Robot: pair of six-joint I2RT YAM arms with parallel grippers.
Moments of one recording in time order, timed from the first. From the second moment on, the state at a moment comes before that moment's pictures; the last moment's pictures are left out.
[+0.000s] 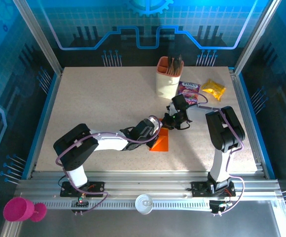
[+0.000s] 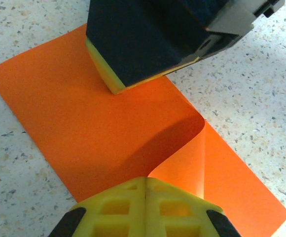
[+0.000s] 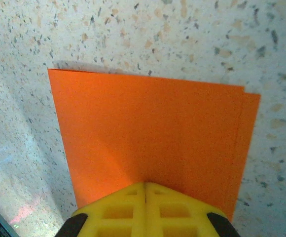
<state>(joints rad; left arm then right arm) -0.86 1.76 0.84 0.13 -0.05 -0.24 0.35 1.91 1.08 -0.39 -0.51 0.53</state>
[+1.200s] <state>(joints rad) -0.85 1.82 0.85 0.13 -0.11 -0.24 0.34 1.91 1.07 -0.38 -0.53 0.53</state>
